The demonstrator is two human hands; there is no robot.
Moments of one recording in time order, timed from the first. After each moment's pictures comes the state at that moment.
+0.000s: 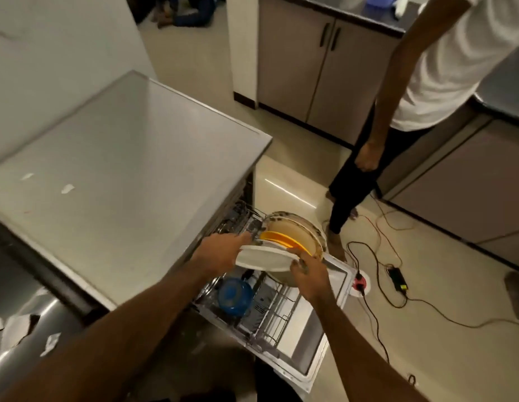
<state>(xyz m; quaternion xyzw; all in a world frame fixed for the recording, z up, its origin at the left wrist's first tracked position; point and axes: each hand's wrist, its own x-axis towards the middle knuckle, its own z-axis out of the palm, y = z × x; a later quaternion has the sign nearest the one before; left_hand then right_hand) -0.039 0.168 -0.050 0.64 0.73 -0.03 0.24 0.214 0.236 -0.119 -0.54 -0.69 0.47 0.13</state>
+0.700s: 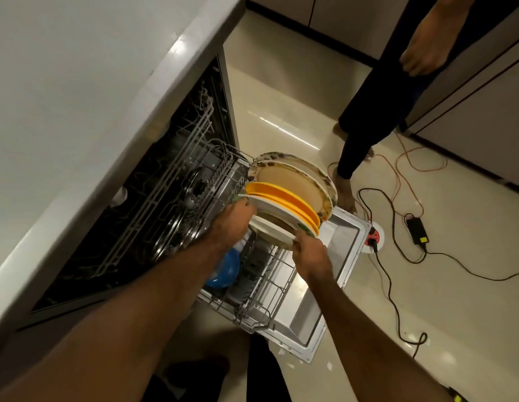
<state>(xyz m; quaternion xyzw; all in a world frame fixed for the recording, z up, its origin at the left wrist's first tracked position) 0.011 0.263 -0.339 0.62 0.73 -0.05 0.27 0.243 0.274 -0.359 -0.57 -0.74 0.35 -0.04</state>
